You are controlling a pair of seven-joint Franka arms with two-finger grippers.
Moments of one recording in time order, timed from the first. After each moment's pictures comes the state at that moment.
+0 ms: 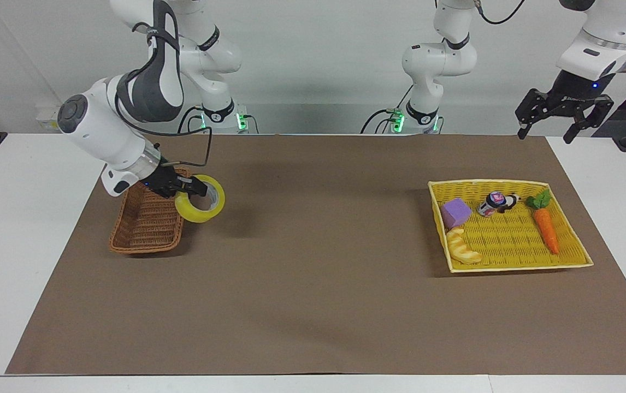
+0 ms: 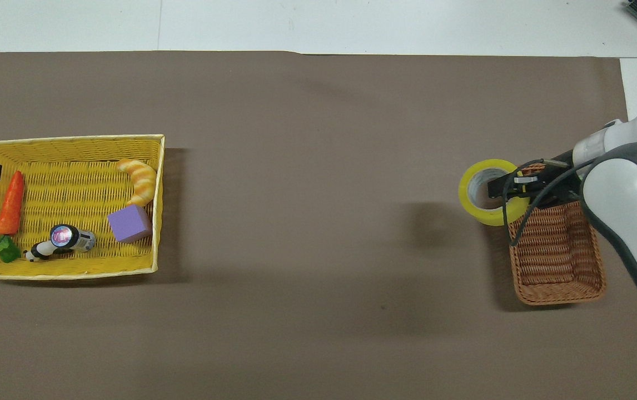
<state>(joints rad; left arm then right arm) -0.04 -0.04 0.03 -1.49 -0.01 1.58 0.19 -0.09 0.14 0.01 -1.81 0.20 1.78 -0.01</state>
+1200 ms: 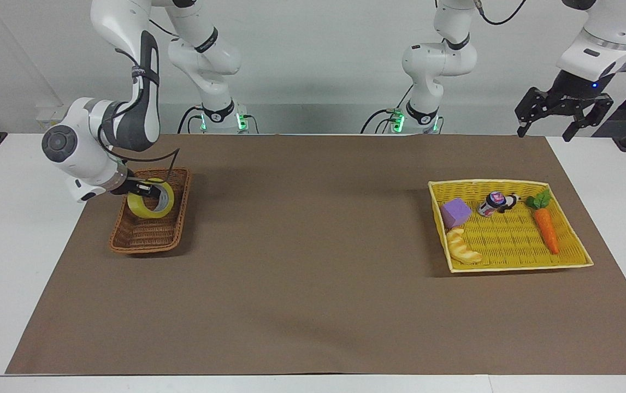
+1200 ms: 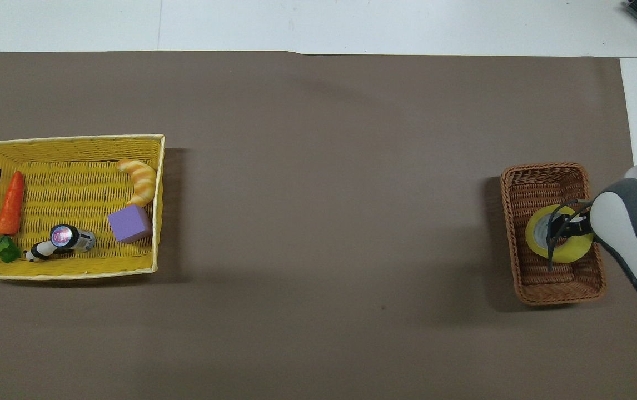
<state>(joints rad) -0.04 -0.04 0.03 -1.49 -0.01 1.55 0.19 -0.24 0.19 0.01 -2.00 -0.10 1.87 -0.05</state>
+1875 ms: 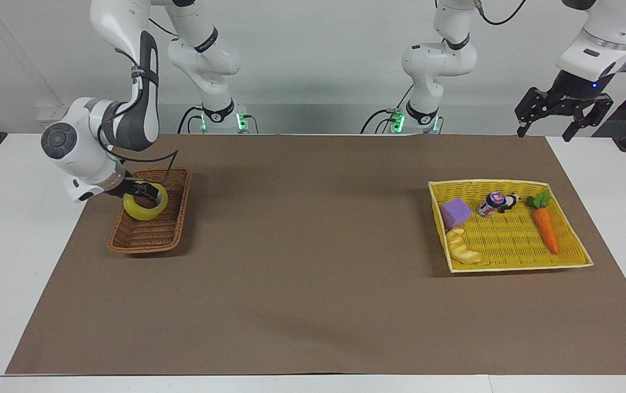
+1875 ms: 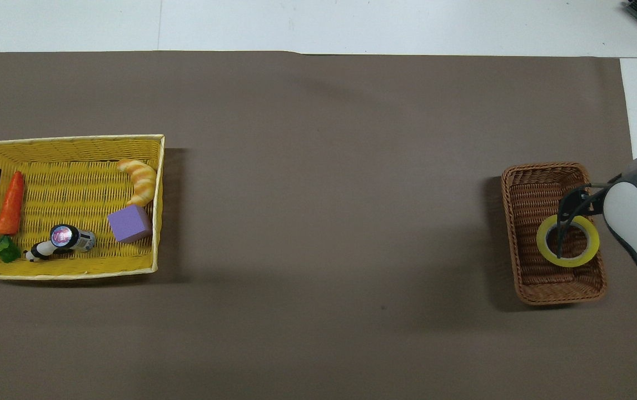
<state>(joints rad) -0.04 -0.04 0.03 -1.49 -0.01 1.55 0.19 -0.22 0.16 0.03 -1.87 -0.10 1.86 -0.05</state>
